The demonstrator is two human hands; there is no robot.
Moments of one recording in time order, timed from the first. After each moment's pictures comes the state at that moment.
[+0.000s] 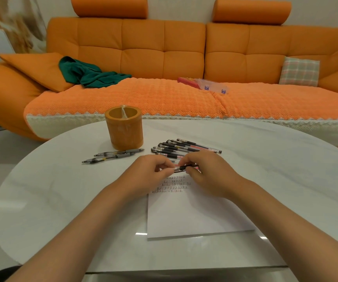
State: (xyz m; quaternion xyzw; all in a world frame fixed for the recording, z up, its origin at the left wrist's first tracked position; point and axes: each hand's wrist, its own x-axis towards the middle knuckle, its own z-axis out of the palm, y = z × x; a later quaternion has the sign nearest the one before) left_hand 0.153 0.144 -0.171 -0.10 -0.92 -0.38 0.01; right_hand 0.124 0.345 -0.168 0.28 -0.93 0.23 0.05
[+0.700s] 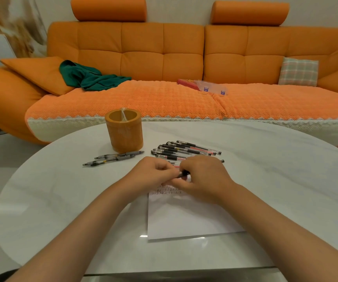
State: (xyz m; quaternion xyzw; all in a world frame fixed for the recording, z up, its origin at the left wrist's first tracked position) left_hand 0.156 0.151 -0.162 -0.03 -0.84 -0.53 -0.09; right_hand 0.136 0.331 -0.171 0.30 -0.94 0.12 0.14
